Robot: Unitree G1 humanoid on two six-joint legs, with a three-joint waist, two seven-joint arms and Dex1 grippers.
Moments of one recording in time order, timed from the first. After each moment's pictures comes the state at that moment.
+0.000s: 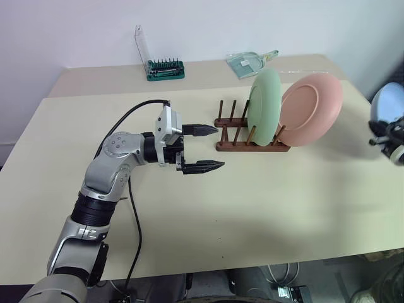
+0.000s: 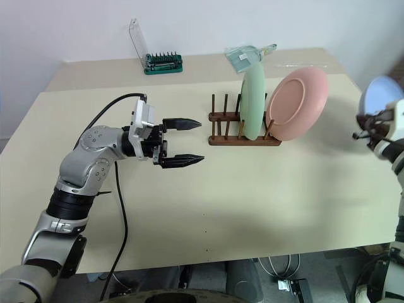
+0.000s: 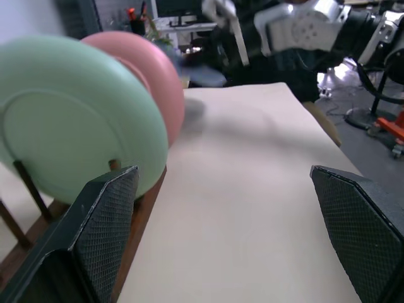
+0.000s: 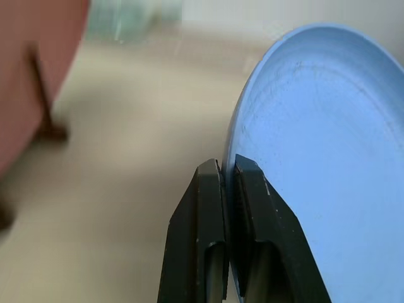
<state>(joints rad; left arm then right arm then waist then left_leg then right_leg) -0.60 0.46 -0.13 -0.08 -0.49 0.34 -1.14 -0.38 -0.86 -0.51 0.27 0.37 0.35 0.56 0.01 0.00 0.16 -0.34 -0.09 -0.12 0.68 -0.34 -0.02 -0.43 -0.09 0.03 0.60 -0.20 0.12</state>
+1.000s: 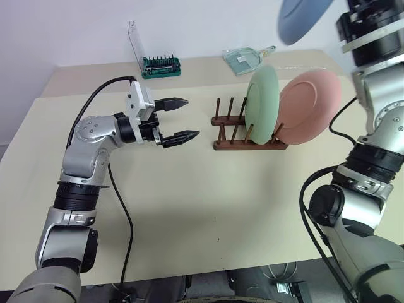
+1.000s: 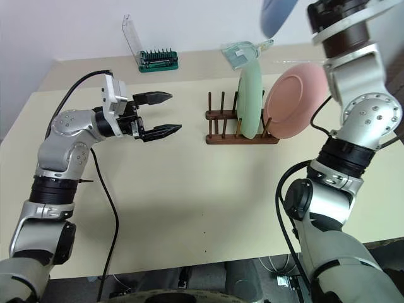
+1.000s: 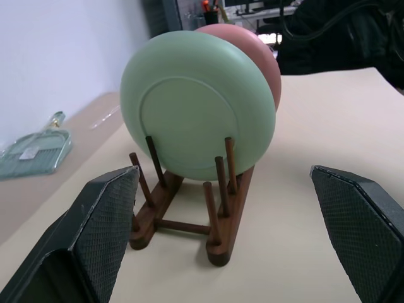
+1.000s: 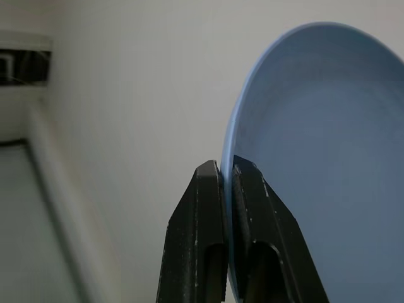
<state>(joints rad) -0.68 0.55 -0.01 0.10 -0.44 0.23 -1.11 -0.99 -0.37 -0.51 0.06 1.24 0.74 0.29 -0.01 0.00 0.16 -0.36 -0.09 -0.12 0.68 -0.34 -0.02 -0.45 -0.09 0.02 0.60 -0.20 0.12</state>
